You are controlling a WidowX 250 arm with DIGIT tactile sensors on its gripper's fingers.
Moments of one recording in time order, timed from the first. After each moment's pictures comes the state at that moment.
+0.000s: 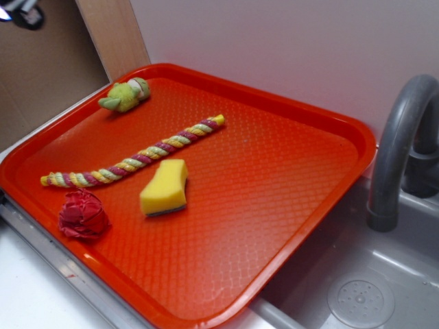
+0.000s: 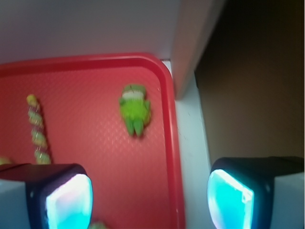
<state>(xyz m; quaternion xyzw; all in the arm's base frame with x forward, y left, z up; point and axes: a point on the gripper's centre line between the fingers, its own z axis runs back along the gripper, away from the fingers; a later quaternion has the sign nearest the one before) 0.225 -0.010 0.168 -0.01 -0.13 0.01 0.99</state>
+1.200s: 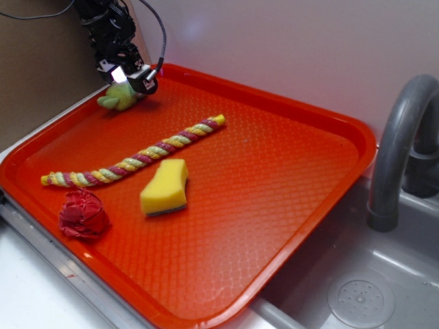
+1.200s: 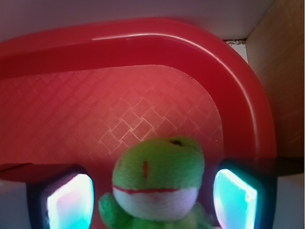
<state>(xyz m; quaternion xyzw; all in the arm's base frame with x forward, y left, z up) 0.313 -0.029 0.037 -0.07 -0.07 -0.01 1.00</state>
